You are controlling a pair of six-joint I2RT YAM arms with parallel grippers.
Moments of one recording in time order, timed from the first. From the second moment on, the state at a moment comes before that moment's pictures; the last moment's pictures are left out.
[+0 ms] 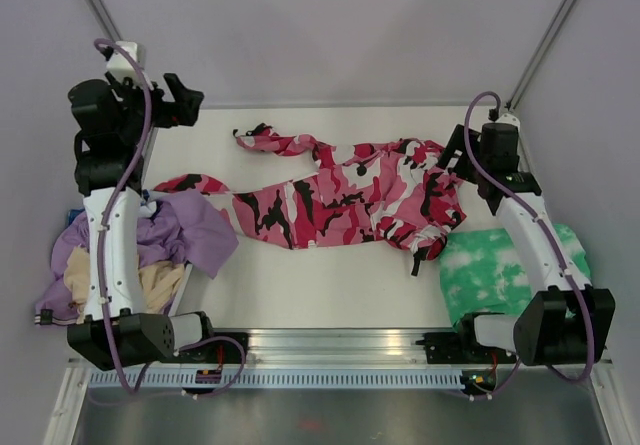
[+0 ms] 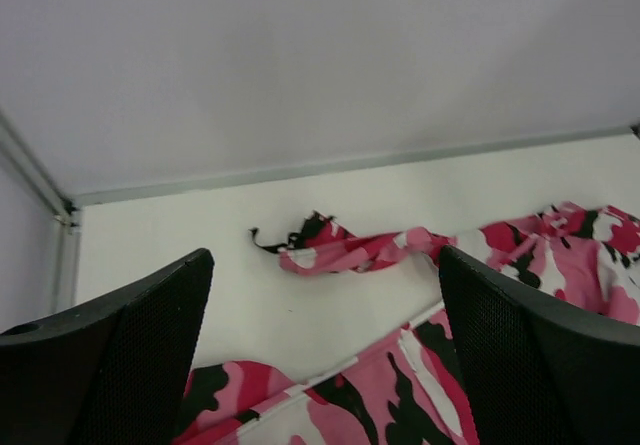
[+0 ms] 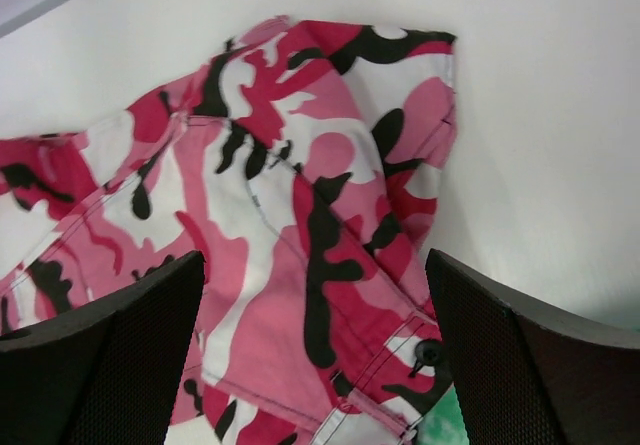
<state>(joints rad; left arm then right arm) 0.24 1.26 1.53 -0.33 0.45 -0.05 0.04 1.26 1.09 -0.41 0.07 0.41</state>
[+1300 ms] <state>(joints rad) -0.04 2.11 1.64 -0.12 0.11 -0.40 -0.14 1.97 1.12 0.15 0.00 0.58</state>
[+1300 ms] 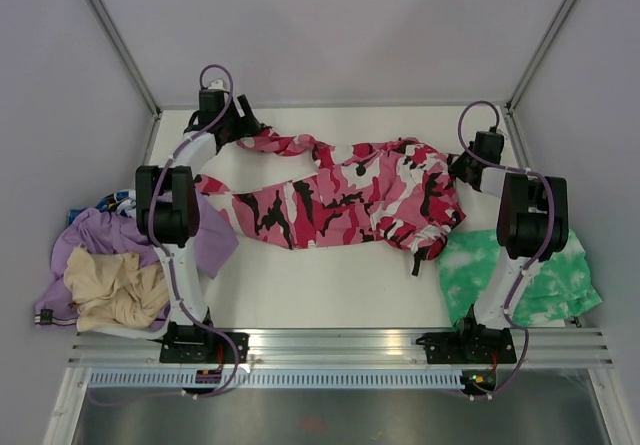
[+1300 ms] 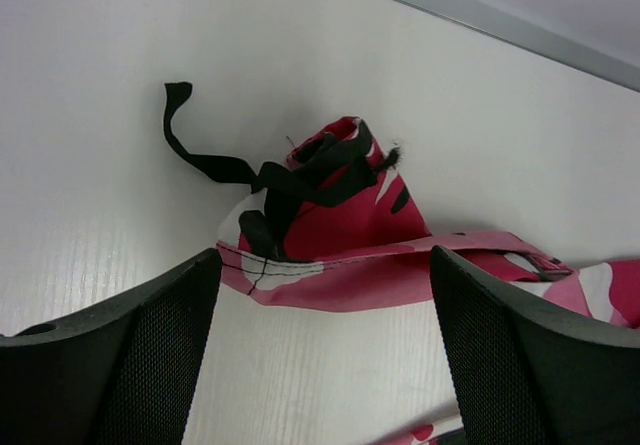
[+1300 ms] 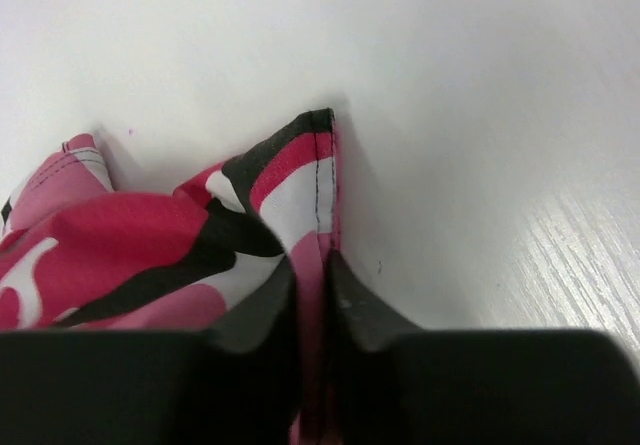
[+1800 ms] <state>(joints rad) -0.07 2.33 1.89 -0.21 -0.04 -0.42 -0.14 1.91 1.17 0.14 -0.03 0.50</state>
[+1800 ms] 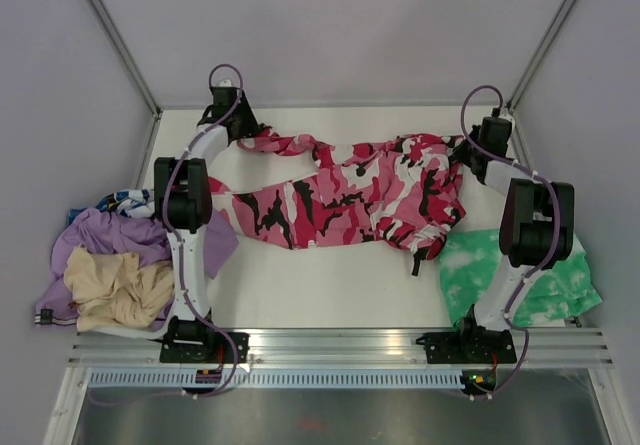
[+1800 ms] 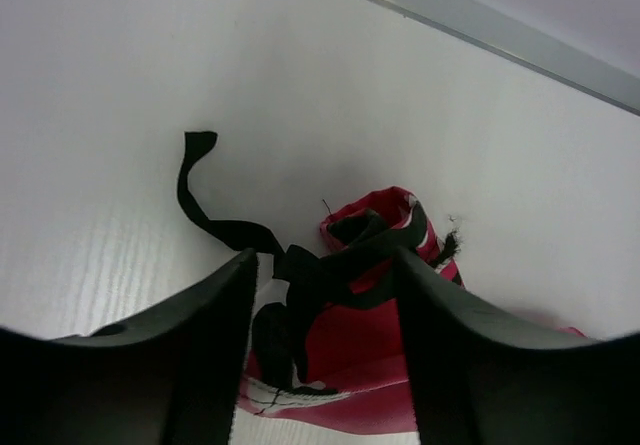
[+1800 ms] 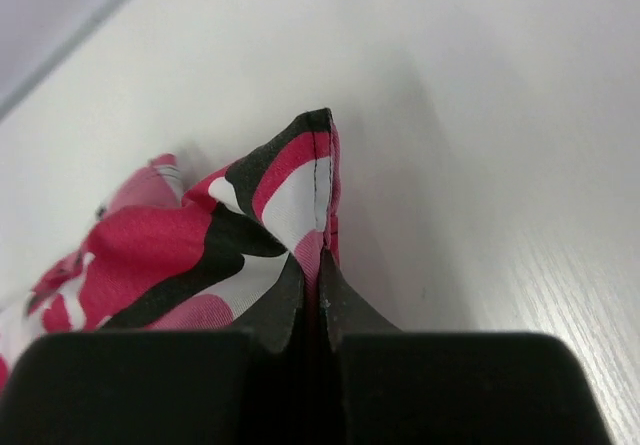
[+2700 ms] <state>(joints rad) -0.05 2.26 1.76 -0.34 0.03 -0.48 -0.13 1.70 1.29 0.02 -0.07 0.39</state>
